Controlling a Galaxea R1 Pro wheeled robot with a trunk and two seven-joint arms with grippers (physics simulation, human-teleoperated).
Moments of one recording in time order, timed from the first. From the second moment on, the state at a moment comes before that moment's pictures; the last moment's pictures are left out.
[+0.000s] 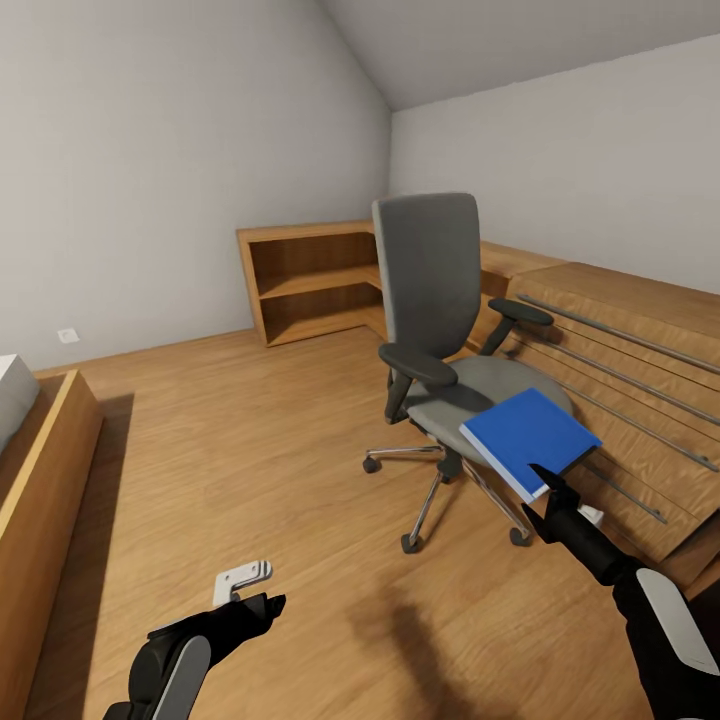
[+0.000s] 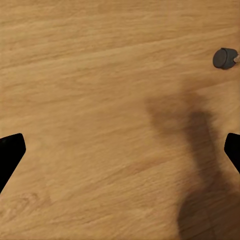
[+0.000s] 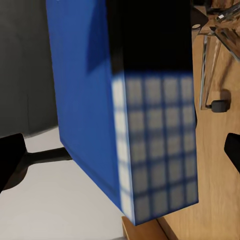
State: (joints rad) left arm -0.10 -0.04 -0.07 -1.56 0.49 0.84 0.33; right arm -0.39 -0.16 -0.36 -1.12 -1.53 0.60 0.04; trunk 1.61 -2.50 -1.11
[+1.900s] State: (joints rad) left arm -0.10 -0.04 -0.07 -1.56 0.49 0.84 0.33; right arm -0.39 -0.16 -0.36 -1.14 -1.52 0.58 0.04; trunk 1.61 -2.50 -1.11
